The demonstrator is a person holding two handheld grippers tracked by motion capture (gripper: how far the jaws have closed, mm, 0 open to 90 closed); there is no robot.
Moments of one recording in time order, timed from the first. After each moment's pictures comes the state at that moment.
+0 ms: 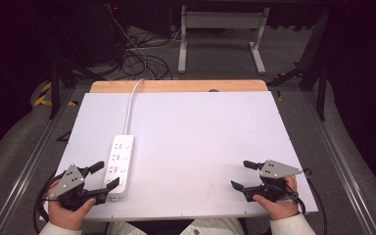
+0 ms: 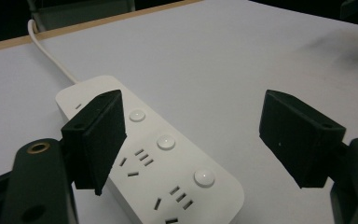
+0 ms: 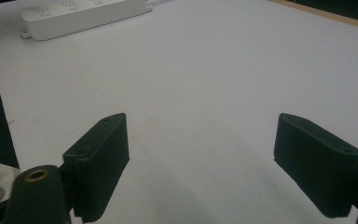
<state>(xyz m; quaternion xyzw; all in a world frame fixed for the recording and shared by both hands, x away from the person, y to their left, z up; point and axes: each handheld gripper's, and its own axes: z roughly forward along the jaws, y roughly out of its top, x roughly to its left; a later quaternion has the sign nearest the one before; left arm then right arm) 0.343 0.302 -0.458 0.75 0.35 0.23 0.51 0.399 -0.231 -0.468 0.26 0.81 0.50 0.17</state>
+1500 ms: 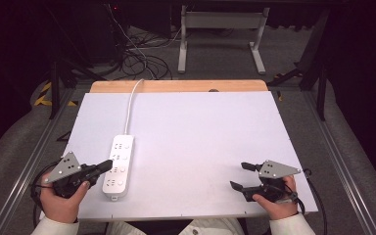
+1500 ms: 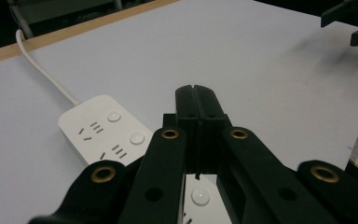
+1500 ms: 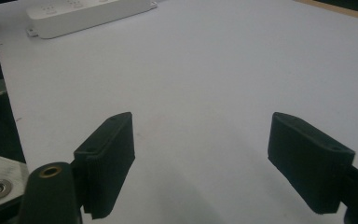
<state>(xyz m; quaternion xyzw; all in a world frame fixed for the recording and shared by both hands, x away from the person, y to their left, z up) 0.357 0.302 -0.415 0.78 0.33 0.21 0.49 0.399 -0.229 -0.470 0.26 0.82 0.49 0.15</state>
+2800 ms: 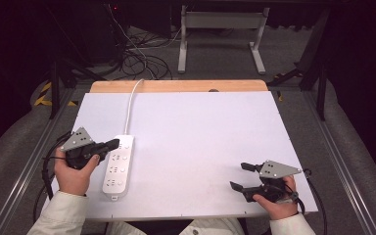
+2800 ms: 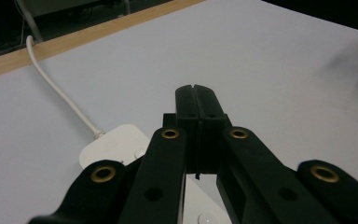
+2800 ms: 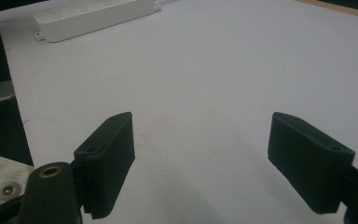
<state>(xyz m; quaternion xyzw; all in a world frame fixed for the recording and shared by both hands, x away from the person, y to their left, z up) 0.420 0.295 -0.406 0.78 0.35 0.20 0.48 0.399 -0.230 -0.470 0.26 0.81 0.50 0.14</state>
